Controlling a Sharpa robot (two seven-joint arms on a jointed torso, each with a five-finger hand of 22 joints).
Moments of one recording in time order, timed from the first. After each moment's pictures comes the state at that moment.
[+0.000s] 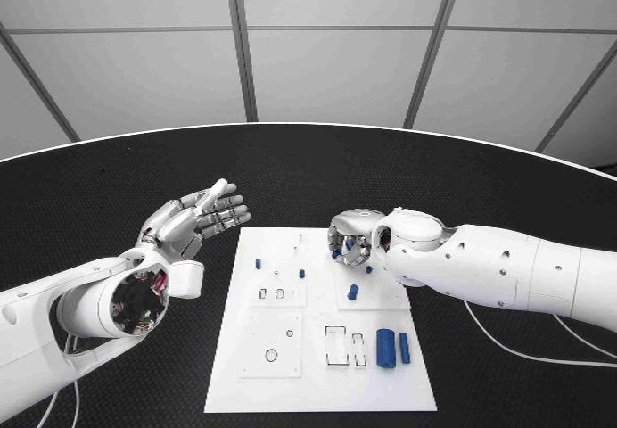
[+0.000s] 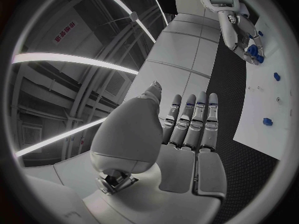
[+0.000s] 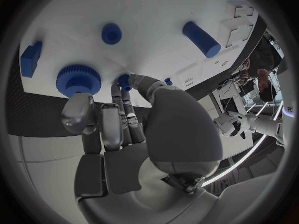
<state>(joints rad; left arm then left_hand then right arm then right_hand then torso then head) 1.31 -0.92 -0.06 1.69 0.24 -0.33 0.44 1.43 -0.02 0.10 0.27 0.05 0.77 0.20 0.23 0.17 0.84 0.23 0.14 0.06 0.76 0.20 0.28 0.16 0.12 0.67 0.29 0.26 0.12 1.32 -0.68 -0.09 1.34 -1.61 -0.13 -0.23 1.35 -0.24 0.53 0.07 0.27 0.96 0.14 0.24 0.29 1.14 0.08 0.09 0.17 1.46 0.00 1.36 1.25 0.11 1.40 0.10 1.22 1.07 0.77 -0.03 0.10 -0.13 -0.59</state>
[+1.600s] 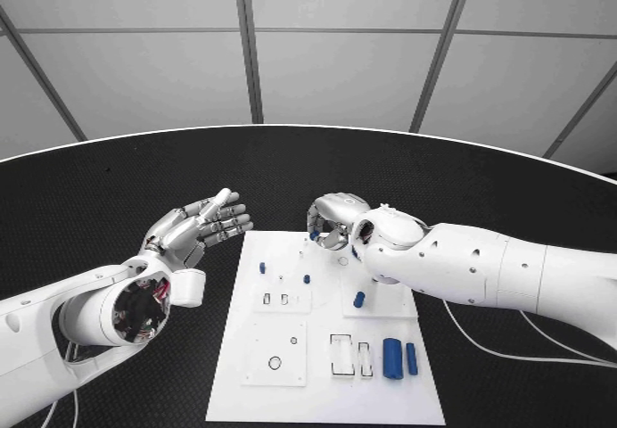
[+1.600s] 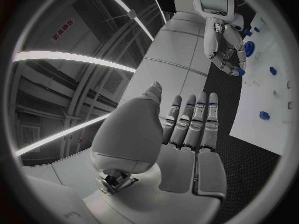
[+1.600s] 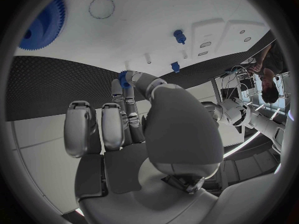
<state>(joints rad) 1.31 -0.92 -0.06 1.68 0.24 -0.33 0.43 1.43 -0.02 0.10 0.27 0.05 0.75 0.19 0.22 0.17 0.84 0.23 0.14 0.06 0.76 0.20 0.27 0.16 0.12 0.68 0.29 0.26 0.12 1.35 -0.57 -0.09 1.25 -1.61 -0.37 -0.22 1.39 -0.18 0.58 0.01 0.27 1.05 0.12 0.34 0.42 1.26 0.05 0.15 0.23 1.47 -0.03 1.36 1.19 0.06 1.46 0.07 1.41 1.31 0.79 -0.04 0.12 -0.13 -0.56</state>
